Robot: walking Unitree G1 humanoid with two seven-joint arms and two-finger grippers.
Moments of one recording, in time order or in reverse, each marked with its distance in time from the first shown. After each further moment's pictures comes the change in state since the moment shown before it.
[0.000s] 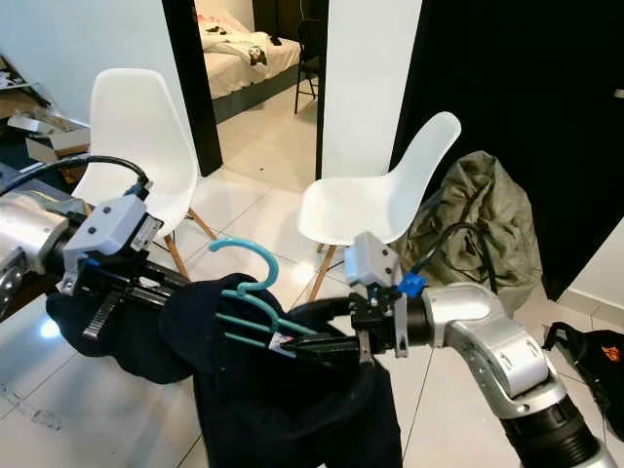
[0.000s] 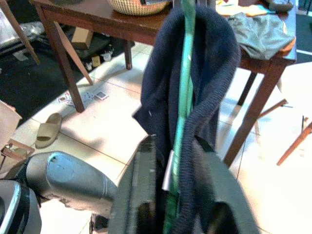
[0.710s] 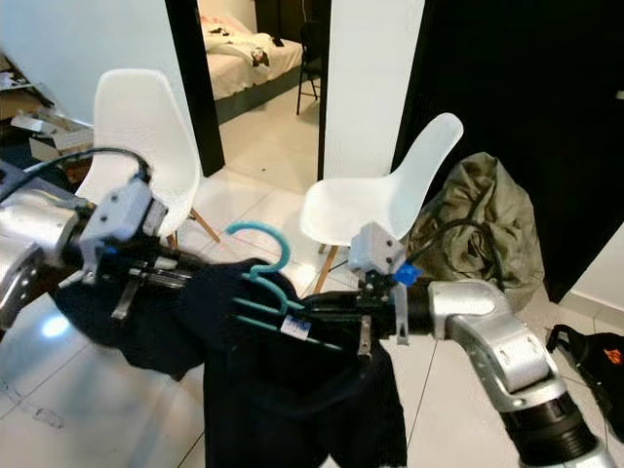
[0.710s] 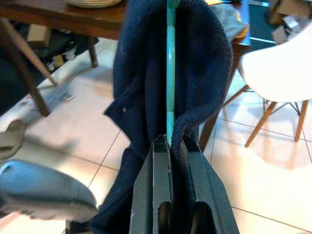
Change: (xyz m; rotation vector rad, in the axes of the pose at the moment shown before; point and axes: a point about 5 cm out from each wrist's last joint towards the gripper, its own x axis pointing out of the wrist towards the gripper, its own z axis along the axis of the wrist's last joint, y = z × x) left arm 0.008 0.021 0.011 0.075 -0.115 0.196; right arm -0.003 -0.020 -0.010 0.018 0.023 -0.204
